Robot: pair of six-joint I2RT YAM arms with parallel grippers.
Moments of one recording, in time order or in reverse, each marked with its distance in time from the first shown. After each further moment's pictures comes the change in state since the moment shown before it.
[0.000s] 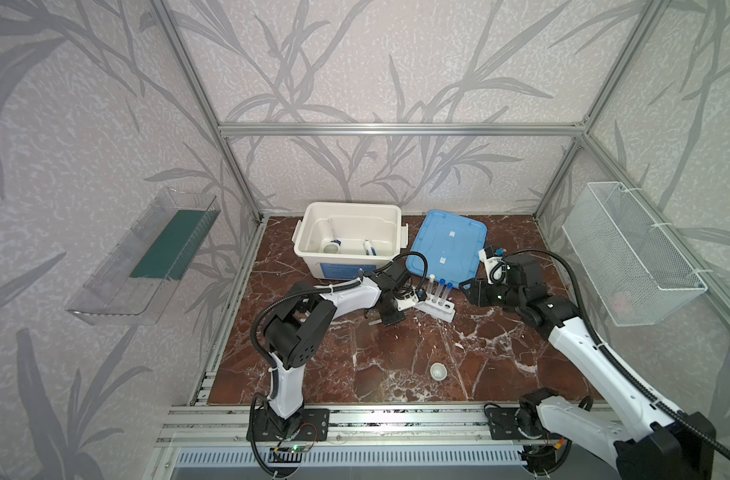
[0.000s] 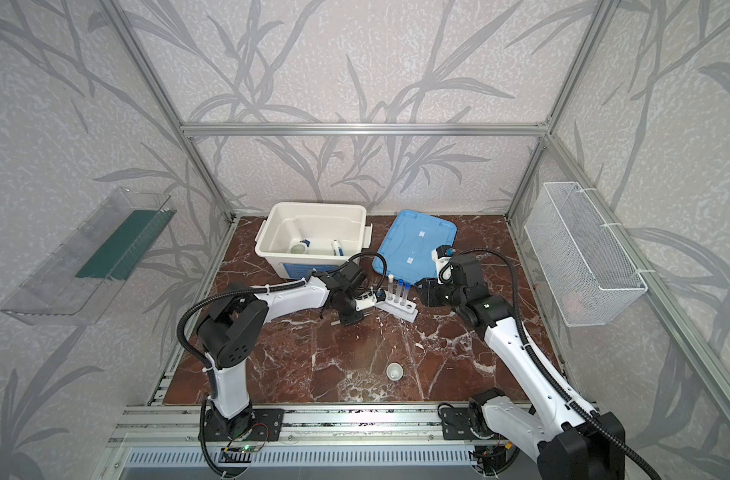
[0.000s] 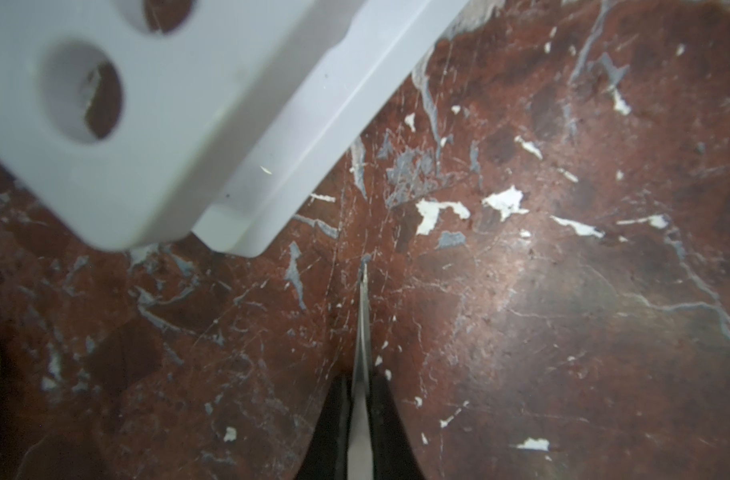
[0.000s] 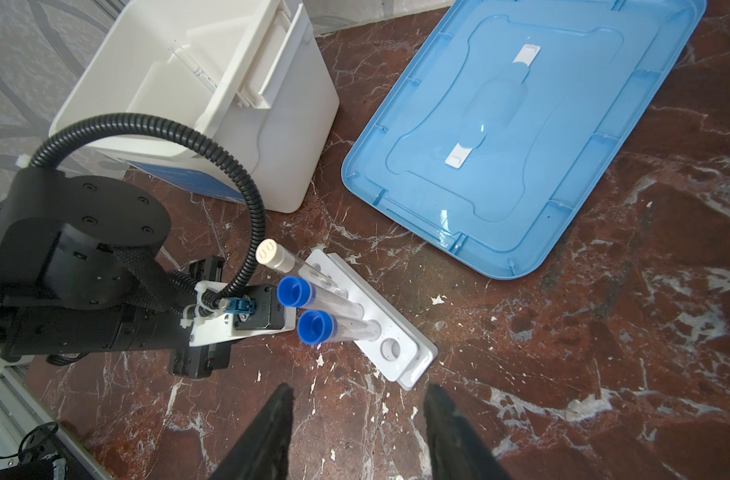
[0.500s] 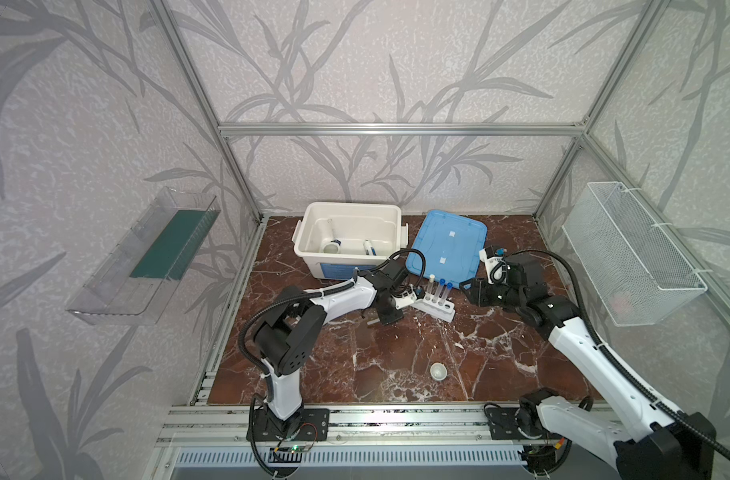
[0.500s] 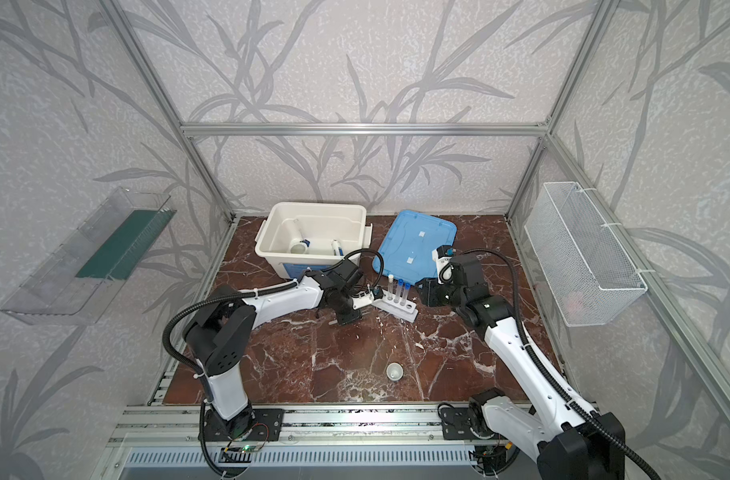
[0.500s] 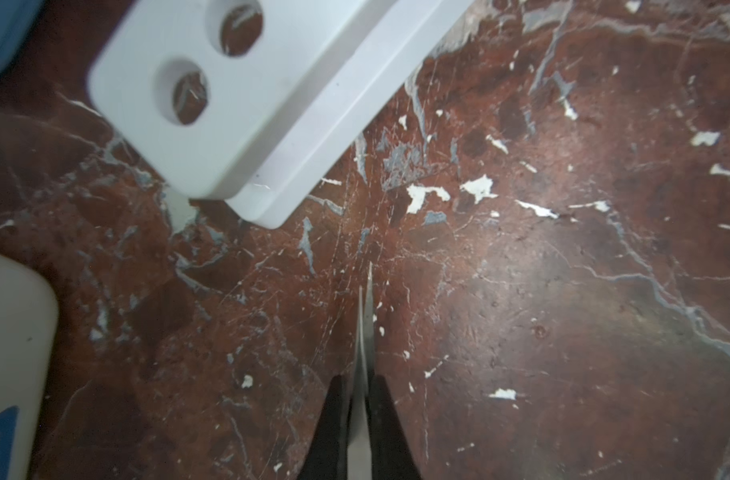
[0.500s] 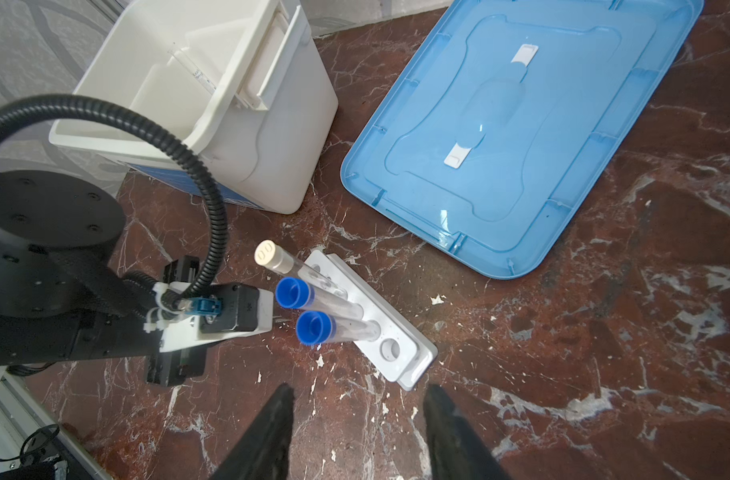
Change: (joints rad) left arm 0.000 -0.097 -0.023 -0.029 0.000 -0.022; right arm -0.002 -0.001 0.000 0.000 -0.001 0.005
